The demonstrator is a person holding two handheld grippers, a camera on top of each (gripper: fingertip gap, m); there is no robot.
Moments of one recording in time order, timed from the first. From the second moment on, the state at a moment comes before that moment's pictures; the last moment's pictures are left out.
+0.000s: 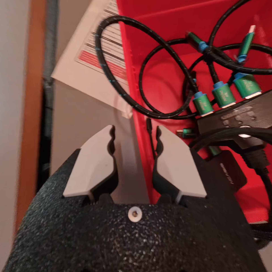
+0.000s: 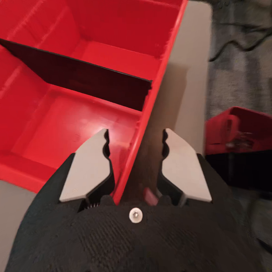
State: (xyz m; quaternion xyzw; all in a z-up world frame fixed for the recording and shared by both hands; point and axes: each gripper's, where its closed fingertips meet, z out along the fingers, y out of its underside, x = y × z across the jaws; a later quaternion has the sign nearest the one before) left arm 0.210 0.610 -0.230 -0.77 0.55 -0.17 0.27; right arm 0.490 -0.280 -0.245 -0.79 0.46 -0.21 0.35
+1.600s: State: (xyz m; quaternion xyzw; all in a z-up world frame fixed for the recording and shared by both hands) left arm 0.209 0.437 -0.236 -0.76 0.54 -0.28 0.24; right arm 0.256 0.002 -0.180 -0.79 0.19 -0.13 0.57
